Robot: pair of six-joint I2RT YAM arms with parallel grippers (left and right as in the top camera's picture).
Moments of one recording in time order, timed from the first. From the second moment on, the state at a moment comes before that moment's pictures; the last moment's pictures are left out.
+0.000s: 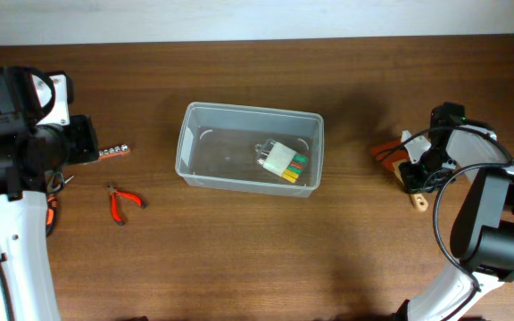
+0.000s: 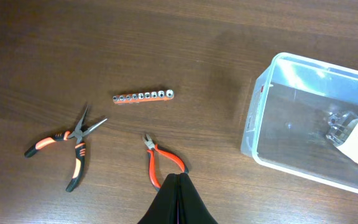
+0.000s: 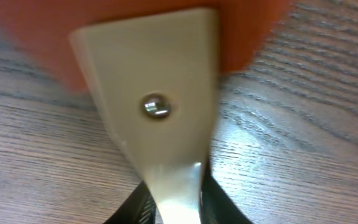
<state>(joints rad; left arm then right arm) 0.20 1.40 1.69 -1.25 0.05 0.03 -0.27 1.98 1.27 -0.91 0.01 -0.46</state>
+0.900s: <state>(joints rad) 0.20 1.40 1.69 -1.25 0.04 0.03 -0.28 1.98 1.28 -0.93 -0.03 -0.45</state>
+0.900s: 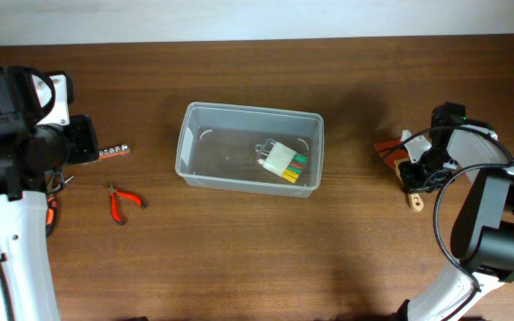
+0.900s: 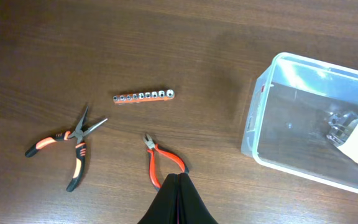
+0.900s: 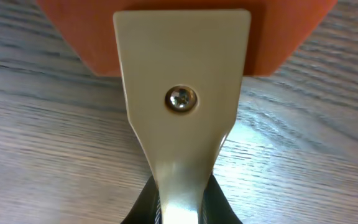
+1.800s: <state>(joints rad) 0.20 1.40 1.69 -1.24 0.03 0.03 0.38 1.98 1.94 -1.30 -0.10 -0.66</state>
